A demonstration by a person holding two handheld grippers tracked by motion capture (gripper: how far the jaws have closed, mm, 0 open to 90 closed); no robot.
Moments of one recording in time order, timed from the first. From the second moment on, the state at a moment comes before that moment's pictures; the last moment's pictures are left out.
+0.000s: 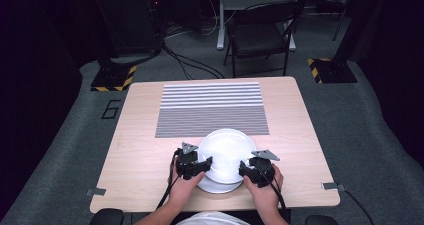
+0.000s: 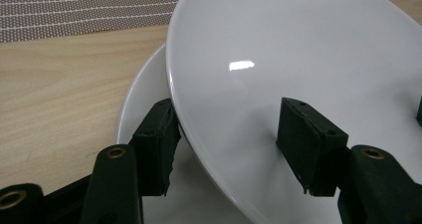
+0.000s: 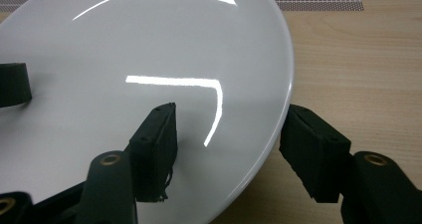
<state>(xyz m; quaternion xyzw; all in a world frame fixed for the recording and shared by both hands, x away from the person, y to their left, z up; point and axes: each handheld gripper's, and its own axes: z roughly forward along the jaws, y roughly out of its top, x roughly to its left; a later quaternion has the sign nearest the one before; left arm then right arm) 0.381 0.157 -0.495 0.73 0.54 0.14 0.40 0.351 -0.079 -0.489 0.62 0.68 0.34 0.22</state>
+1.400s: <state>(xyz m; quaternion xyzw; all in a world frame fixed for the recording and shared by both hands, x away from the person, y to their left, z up) 0.401 0.181 -0.465 0.70 0.55 0.16 0.42 0.379 -0.063 -0.463 0.60 0.67 0.38 0.21</state>
